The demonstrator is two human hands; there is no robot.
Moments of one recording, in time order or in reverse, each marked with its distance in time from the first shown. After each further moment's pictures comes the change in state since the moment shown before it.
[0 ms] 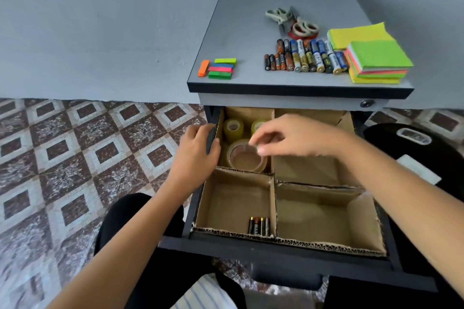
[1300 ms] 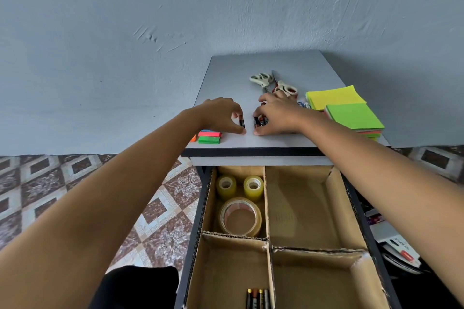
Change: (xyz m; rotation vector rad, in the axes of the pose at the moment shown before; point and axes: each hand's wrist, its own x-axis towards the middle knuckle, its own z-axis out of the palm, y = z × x) left_hand 0.202 0.090 -0.040 0.529 -0.433 0.465; right_hand 0.088 0.039 -0.110 -0.579 0.305 0.227
